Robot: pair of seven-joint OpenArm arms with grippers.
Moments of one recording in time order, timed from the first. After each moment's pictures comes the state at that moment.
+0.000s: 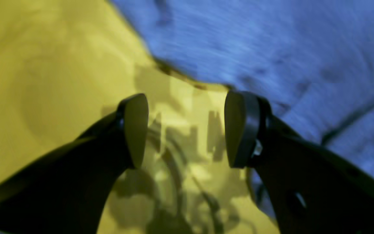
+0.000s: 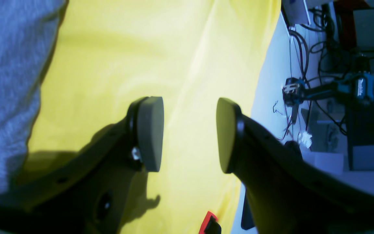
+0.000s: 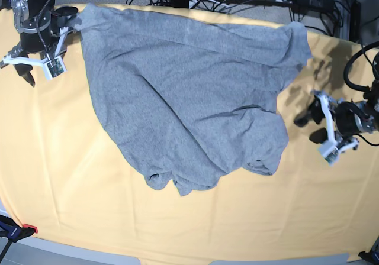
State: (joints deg) left arm -9.4 -53.3 6.6 95.1 -57.6 -31.3 55.3; right arm -40.1 37.3 2.6 133.0 -16.2 -4.1 -49.8
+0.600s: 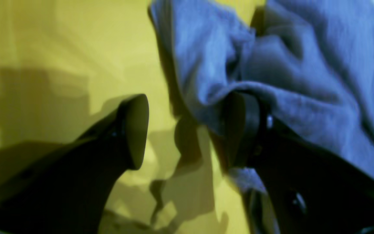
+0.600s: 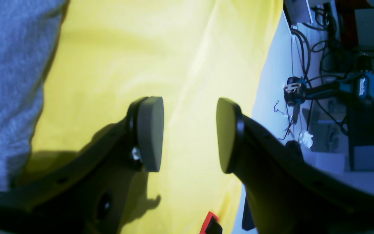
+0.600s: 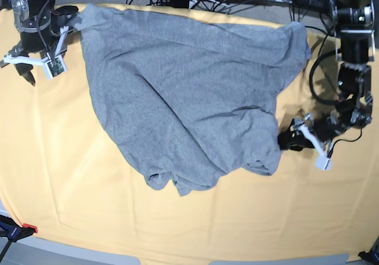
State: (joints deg) left arm -21.0 -30.3 0.7 57.1 -56.4 -37.3 47.0; right arm -40.0 37.2 2.6 133.0 -16.2 -4.1 -49.4
